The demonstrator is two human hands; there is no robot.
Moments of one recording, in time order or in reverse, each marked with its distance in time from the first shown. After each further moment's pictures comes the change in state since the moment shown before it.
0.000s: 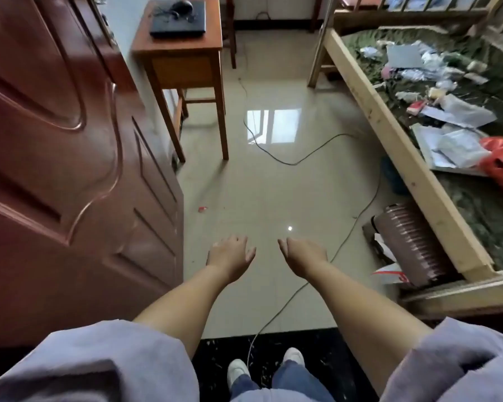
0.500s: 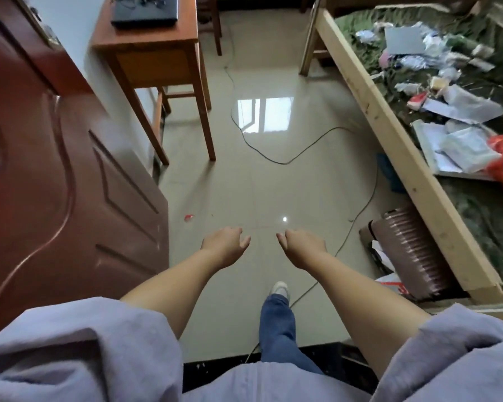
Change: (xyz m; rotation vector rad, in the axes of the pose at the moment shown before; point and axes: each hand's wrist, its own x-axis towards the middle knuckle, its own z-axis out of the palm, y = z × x) left_hand 0.155 0.014 -0.033 -0.057 -0.148 -0.005; right_hand 0.134 0.049 -0.036 -0.014 -0.075 -0.016
